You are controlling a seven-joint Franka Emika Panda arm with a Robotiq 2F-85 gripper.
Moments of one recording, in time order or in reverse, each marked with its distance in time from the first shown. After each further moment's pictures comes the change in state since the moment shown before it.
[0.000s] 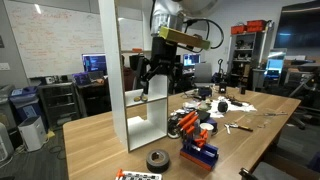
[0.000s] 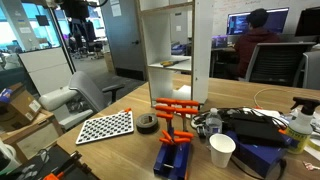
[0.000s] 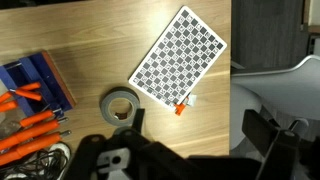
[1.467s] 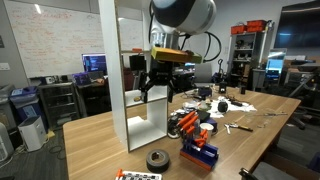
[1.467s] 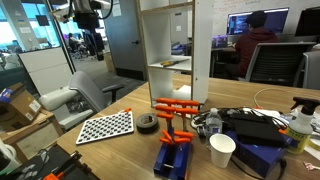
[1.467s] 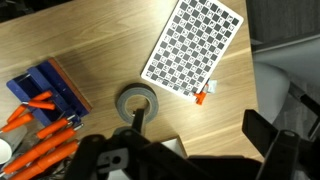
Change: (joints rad) arm -0.030 0.086 0.013 -0.032 -0.060 0.127 0.168
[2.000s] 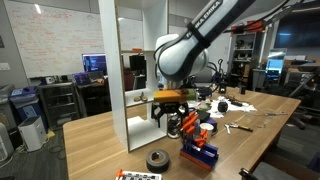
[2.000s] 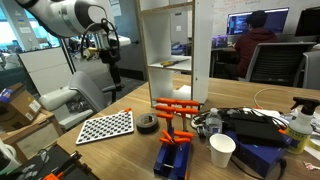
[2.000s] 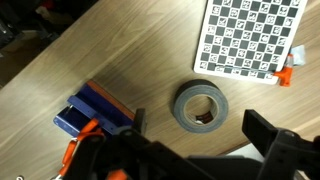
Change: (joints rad) arm -0.074 0.218 -0.009 -0.113 -0.214 0.230 0.365
